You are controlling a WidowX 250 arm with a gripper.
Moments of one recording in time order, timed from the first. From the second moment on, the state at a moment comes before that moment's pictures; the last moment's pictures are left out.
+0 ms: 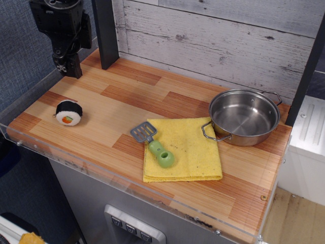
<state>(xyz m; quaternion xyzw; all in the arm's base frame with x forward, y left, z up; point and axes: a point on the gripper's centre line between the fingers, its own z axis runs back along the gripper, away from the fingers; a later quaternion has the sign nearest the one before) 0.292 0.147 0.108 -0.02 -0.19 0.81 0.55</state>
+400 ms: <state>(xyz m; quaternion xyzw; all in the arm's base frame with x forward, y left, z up) 0.291 0.145 0.098 -0.01 -0.18 0.81 0.56</state>
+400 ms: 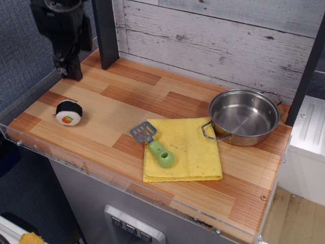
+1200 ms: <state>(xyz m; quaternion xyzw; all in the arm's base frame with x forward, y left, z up) 0.340 0.090 0.065 -0.07 -0.11 0.53 0.84</state>
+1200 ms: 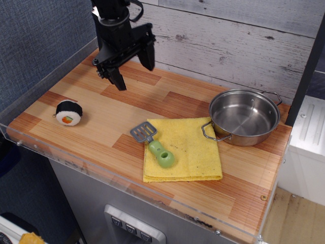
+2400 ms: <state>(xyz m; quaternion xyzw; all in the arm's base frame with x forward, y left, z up) 0.384 -0.034 0.043 -0.03 -0.13 0.19 0.97</state>
